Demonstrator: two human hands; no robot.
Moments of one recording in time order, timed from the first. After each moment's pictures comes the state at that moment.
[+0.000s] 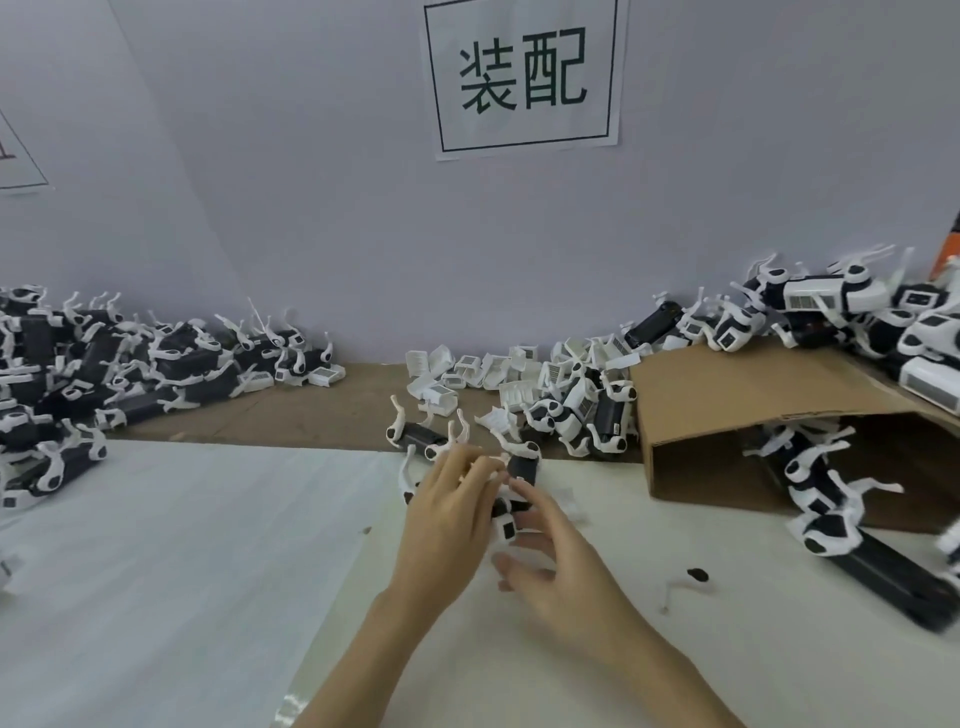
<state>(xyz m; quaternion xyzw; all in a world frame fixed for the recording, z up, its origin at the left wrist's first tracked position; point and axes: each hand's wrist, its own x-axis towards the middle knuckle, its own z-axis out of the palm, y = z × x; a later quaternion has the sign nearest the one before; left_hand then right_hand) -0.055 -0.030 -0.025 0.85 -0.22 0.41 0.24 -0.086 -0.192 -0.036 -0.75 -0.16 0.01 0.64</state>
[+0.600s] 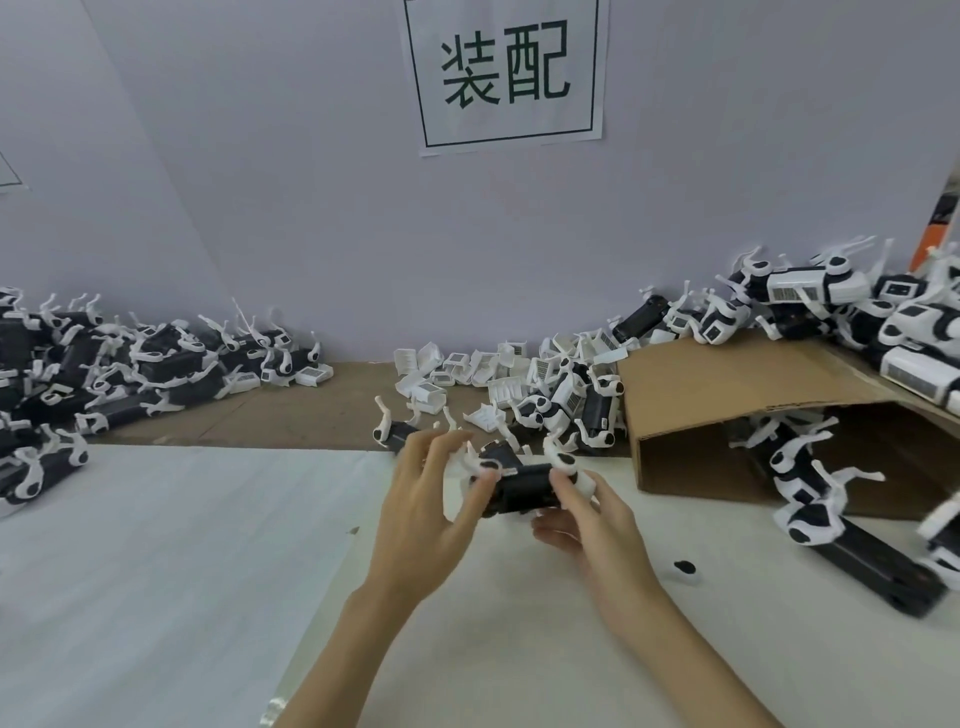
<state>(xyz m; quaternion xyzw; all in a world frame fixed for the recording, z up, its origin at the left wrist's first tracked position) -0.058 -0.023 -0.019 0.85 -0.17 0.34 0.36 -0.063 -0.216 -0.028 -0.57 0.02 -0.02 0.82</state>
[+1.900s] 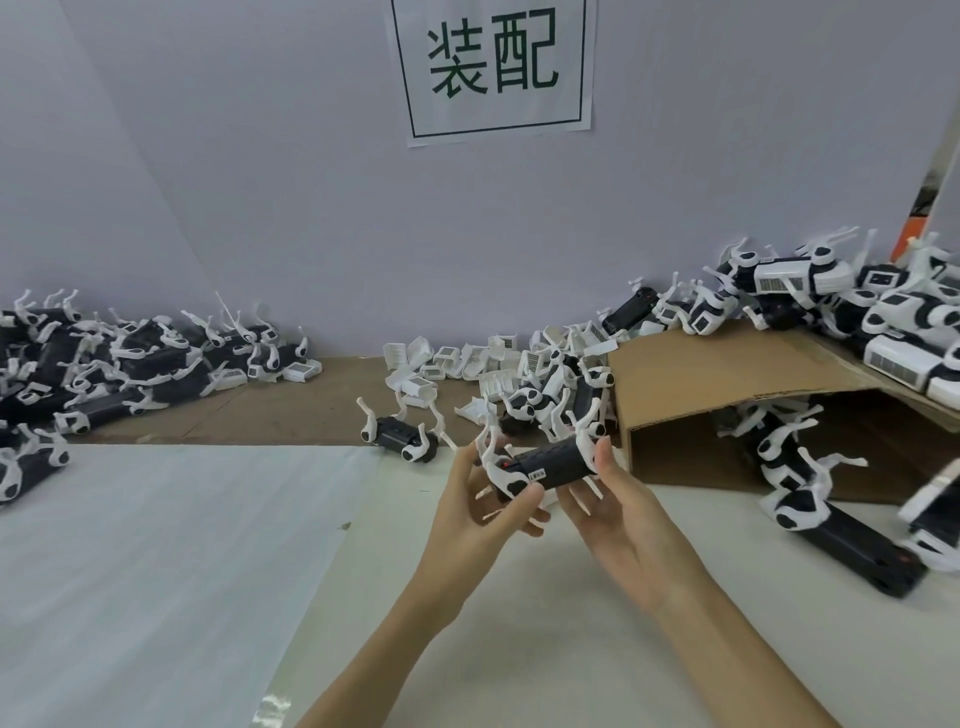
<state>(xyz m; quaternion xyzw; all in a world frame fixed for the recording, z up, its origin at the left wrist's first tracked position) -0.078 -0.070 -0.018 0.66 -0.16 0.06 0.73 -0.066 -0.245 -0.009 -0.40 -0.02 0.05 0.92</state>
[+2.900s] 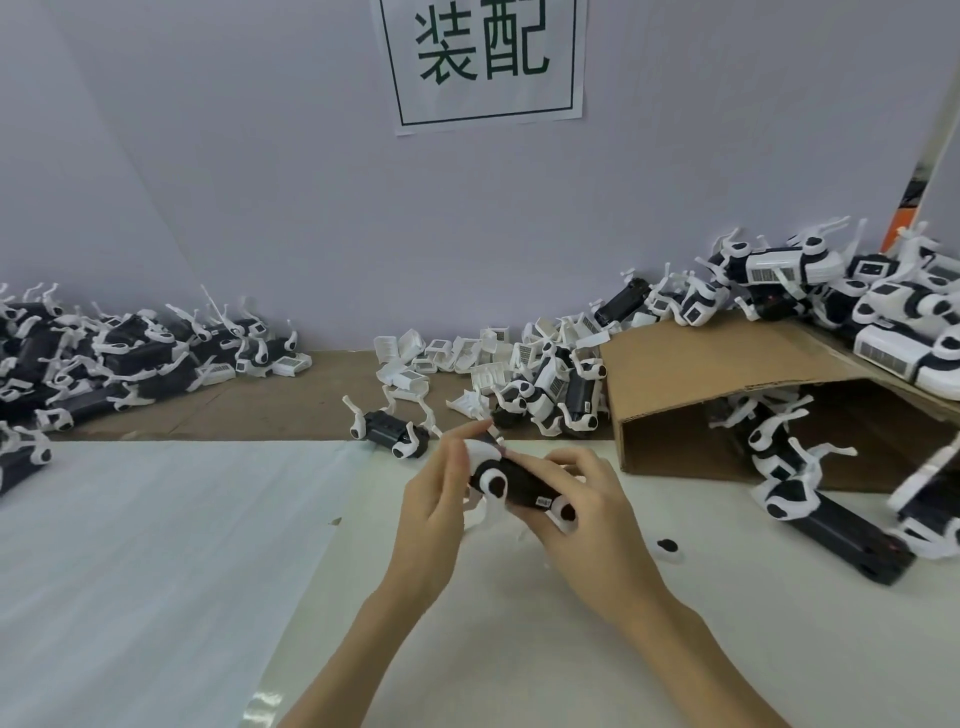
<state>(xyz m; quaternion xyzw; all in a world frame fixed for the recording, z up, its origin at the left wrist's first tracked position) -0.078 -0.059 -0.010 0.73 -0.14 0.15 0.66 -0.076 -0.232 -0.031 -0.85 -0.20 -0.30 0.38</state>
